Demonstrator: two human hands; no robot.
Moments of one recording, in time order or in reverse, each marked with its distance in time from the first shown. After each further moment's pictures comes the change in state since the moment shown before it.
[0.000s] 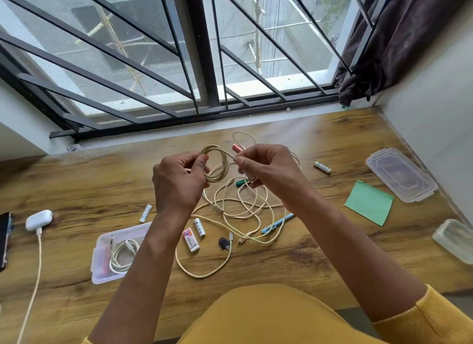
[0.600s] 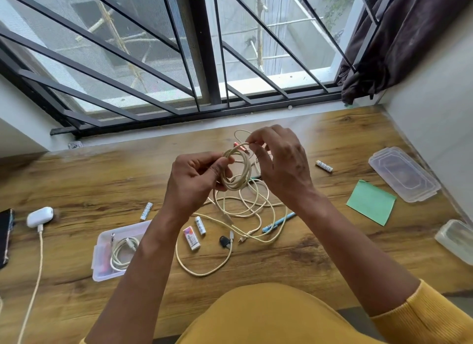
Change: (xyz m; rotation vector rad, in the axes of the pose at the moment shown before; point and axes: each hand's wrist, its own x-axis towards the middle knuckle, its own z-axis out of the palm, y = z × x) left_hand -0.006 0.016 -0.004 -0.355 -0.378 0.011; right_hand 0.013 0.011 -0.003 -0.765 0.339 -0.551
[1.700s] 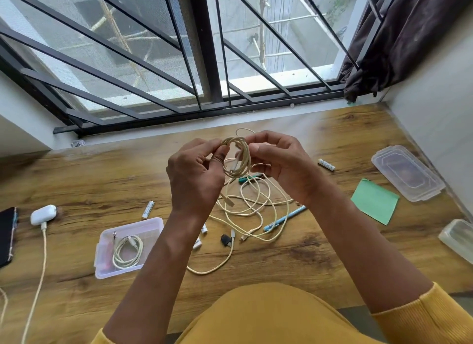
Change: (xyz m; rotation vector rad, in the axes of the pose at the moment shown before) left_hand 0.004 0.007 0.018 0.421 0.384 0.283; right_hand 0.004 0.006 -0.016 1.162 -0.420 0.548
